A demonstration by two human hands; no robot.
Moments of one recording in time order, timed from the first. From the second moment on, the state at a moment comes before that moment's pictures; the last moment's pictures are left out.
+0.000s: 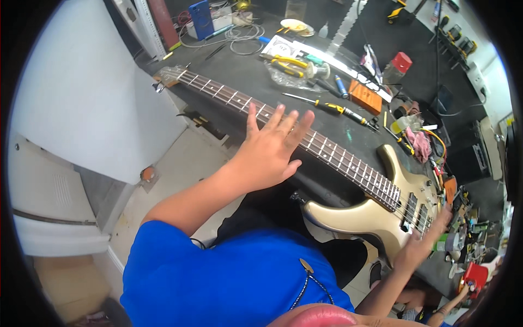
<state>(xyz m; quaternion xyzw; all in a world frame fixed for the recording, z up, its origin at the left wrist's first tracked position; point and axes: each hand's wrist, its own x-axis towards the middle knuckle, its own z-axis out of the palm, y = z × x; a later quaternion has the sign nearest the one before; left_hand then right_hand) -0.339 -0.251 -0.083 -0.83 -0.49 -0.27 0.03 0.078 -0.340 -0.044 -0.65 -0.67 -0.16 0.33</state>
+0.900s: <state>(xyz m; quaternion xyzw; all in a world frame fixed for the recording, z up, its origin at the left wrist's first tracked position) -0.329 -0.241 -0.074 -0.85 -0.48 -0.22 0.05 0.072 -0.338 -0.060 -0.76 -0.63 -0.02 0.16</state>
